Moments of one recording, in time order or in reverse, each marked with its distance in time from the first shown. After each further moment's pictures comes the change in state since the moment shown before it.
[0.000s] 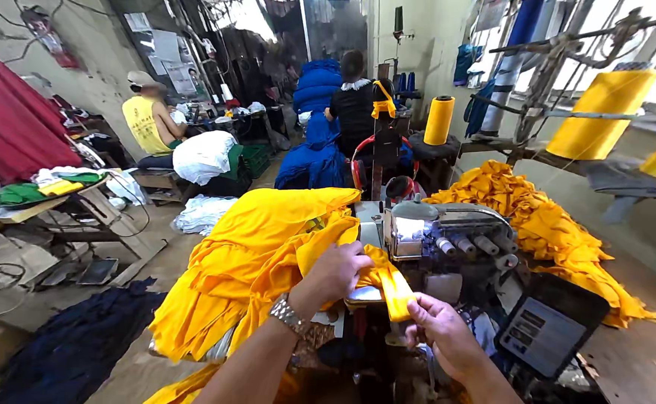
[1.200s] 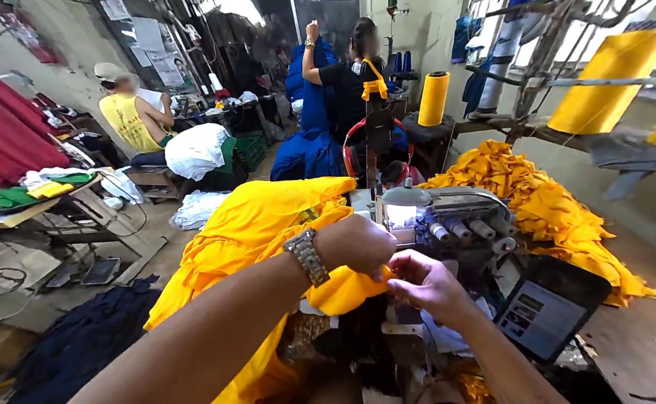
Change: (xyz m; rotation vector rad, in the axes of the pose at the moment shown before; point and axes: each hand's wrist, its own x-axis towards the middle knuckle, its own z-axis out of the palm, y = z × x) left_hand 0.075 0.076 -0.084 0.314 -0.715 0.173; right_hand 0.032 -0.035 -0.005 -0.454 -0.079 -0.241
